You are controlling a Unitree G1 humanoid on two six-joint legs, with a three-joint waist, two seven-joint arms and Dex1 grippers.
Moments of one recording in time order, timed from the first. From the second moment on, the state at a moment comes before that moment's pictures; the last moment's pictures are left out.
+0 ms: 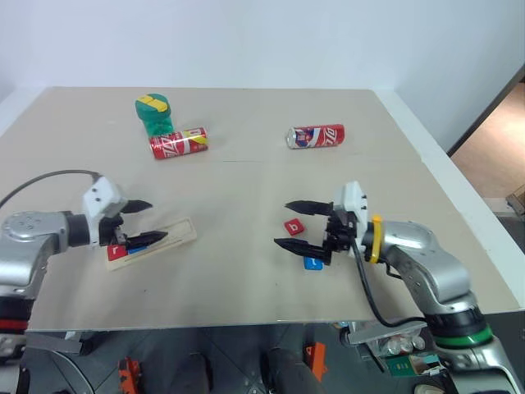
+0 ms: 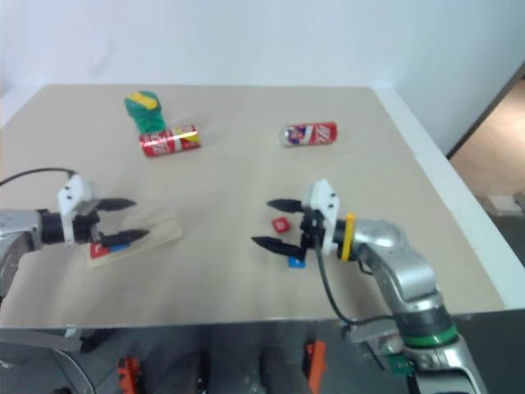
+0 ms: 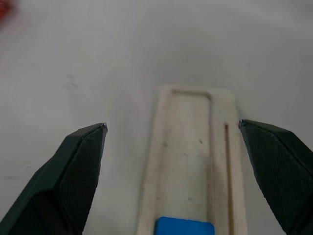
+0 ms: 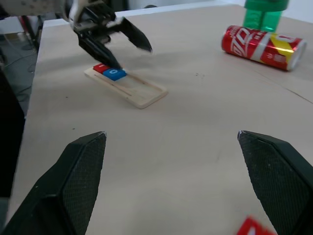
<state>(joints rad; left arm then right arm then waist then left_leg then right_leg) -0.41 0.89 0.02 0.24 -0.34 0.27 -1.23 -0.46 -0.55 0.12 -0.15 0.48 0.38 1.00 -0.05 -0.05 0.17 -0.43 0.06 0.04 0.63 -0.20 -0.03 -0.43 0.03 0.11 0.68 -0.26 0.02</state>
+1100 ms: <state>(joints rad) -0.45 0.82 -0.13 0.20 -0.19 0.19 -1.32 -0.45 -0.55 0.10 -0.09 0.41 0.31 1.04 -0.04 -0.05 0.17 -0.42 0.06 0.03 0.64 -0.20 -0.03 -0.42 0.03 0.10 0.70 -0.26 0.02</state>
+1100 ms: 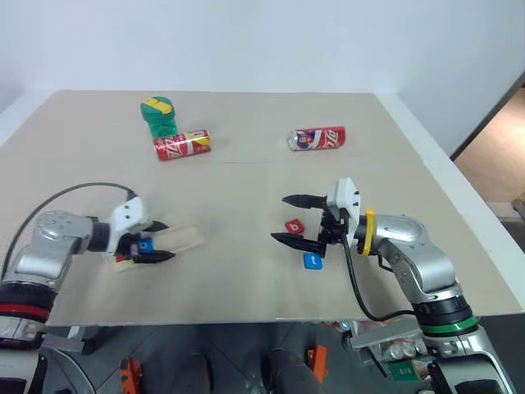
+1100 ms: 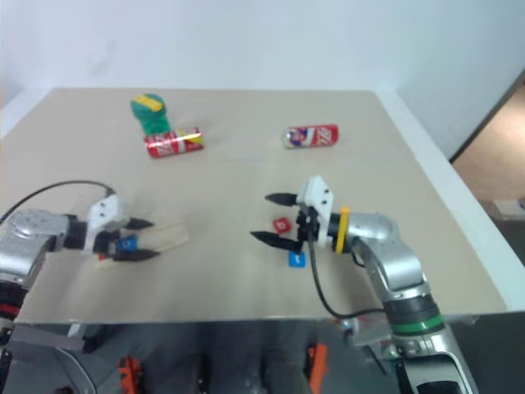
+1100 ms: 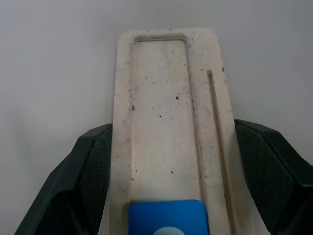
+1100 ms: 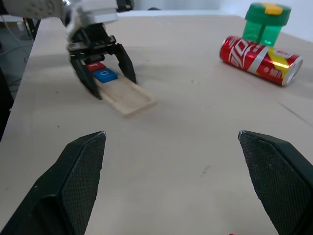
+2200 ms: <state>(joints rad) -0.70 0.54 -0.41 0.13 -0.07 0.39 -1.25 -0.47 -0.53 0.07 -0.04 0.33 0.40 0.86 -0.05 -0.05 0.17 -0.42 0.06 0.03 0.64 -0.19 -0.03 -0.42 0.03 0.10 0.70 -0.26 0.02</state>
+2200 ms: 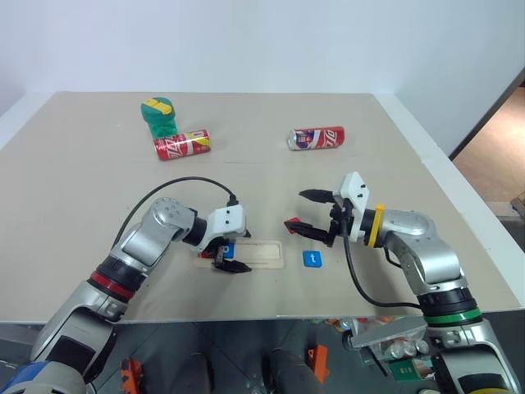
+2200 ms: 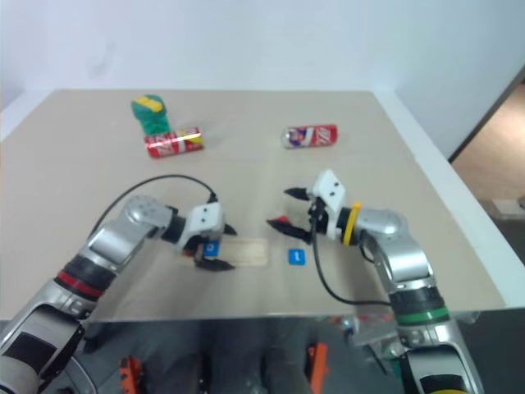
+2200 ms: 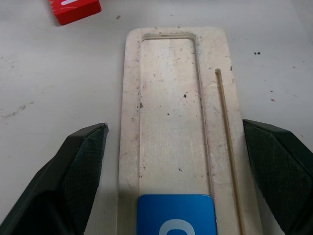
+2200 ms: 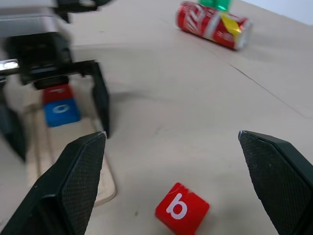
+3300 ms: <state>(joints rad) -0.09 0.53 0.01 -0.37 -0.36 0.29 -0.91 -0.29 -0.24 0.11 -0.36 0.11 0.90 0.21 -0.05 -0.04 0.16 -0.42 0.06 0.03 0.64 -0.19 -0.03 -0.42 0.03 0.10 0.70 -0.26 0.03</state>
